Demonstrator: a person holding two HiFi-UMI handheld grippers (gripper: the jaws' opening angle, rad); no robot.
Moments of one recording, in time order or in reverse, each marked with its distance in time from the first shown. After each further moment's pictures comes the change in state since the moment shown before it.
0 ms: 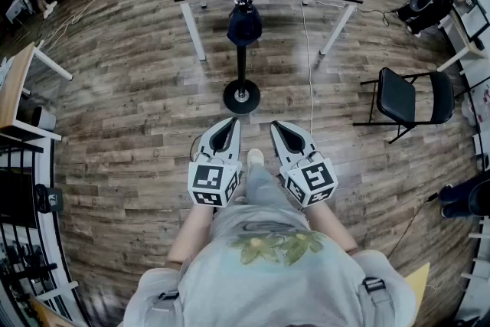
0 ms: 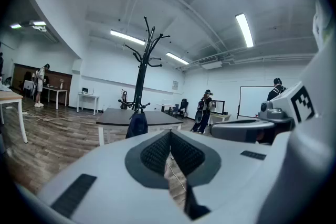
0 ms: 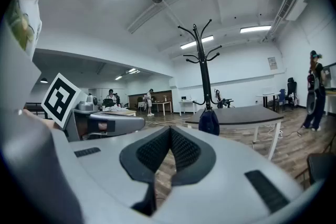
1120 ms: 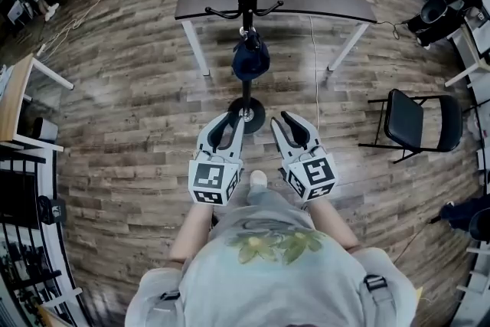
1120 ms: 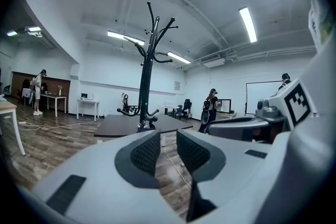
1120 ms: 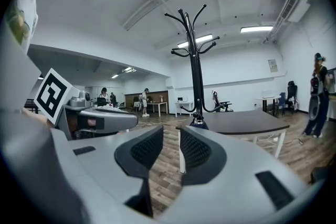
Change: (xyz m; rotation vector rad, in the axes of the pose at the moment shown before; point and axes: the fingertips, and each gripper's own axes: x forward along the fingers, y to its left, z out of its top) left arm 0.128 0.076 0.047 0.045 -0.008 0.020; right arm 0.130 -0.099 0.033 -0.019 0.003 -0.029
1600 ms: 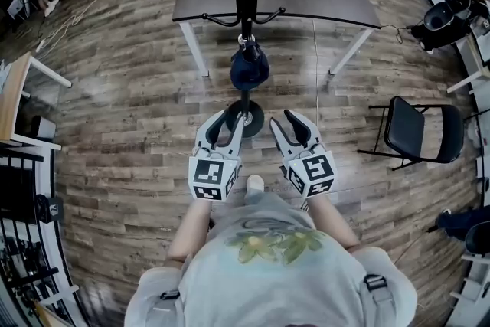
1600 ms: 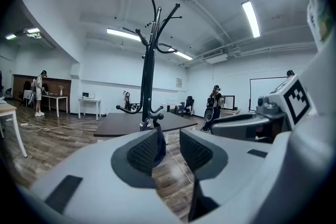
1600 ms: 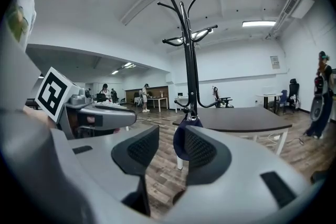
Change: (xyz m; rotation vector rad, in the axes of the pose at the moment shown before) left arm 0.055 0.023 -0.009 0.012 0.034 0.023; right arm 0.042 -0.045 -0.013 -0.003 0.058 0.011
